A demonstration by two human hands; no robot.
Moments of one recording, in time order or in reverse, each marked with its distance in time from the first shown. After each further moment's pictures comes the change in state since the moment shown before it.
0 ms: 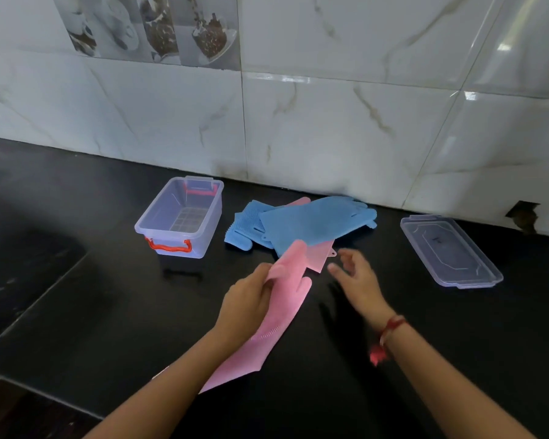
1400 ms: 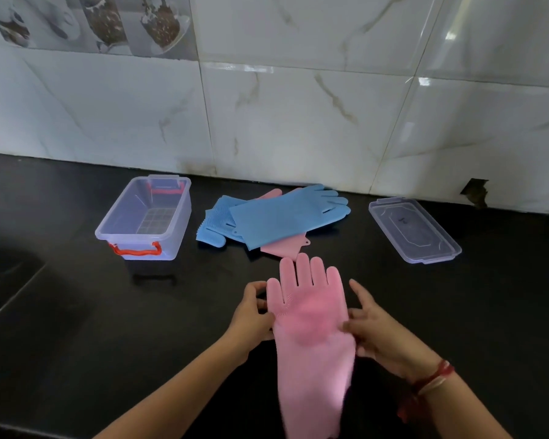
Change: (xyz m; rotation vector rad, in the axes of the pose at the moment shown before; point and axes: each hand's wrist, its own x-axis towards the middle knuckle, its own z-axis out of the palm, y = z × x) left_hand -0.019 0.030 0.027 -0.770 -0.410 -0.674; right_hand -0.091 0.011 -0.052 0.369 -0.391 0.445
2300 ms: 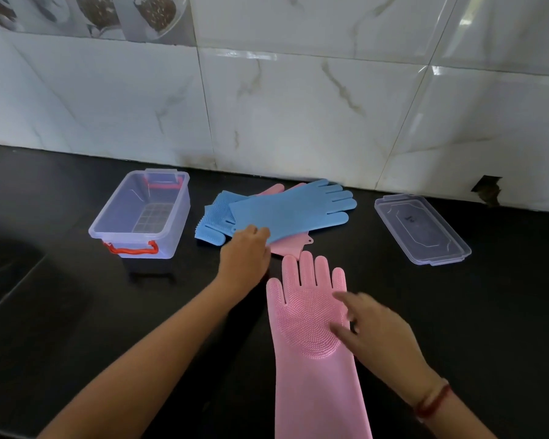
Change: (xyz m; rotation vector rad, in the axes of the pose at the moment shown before) left_hand 0.073 0.061 -0.022 1.171 0.491 0.688; right_hand -0.006 -0.015 0.026 -1.264 0.430 -0.241
